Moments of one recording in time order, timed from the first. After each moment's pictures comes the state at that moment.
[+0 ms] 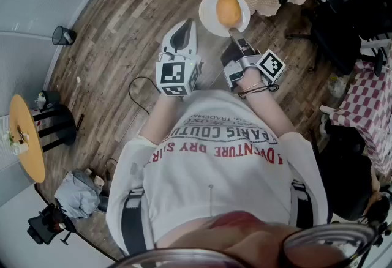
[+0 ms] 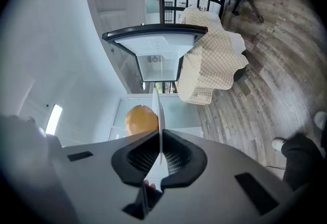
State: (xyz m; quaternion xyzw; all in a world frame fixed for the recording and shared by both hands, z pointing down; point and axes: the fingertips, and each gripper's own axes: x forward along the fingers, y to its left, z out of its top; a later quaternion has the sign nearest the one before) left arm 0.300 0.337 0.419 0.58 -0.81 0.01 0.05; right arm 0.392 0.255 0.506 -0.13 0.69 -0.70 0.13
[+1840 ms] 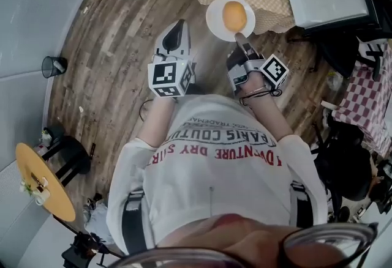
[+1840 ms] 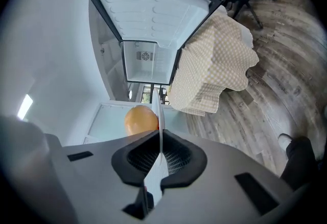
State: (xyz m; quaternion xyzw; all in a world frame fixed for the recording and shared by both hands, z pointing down) left arm 0.001 0.257 0.438 0.62 -0.77 -0.02 0.12; right arm 0.154 0.176 0.523 -0.25 0.68 -0.68 0.11
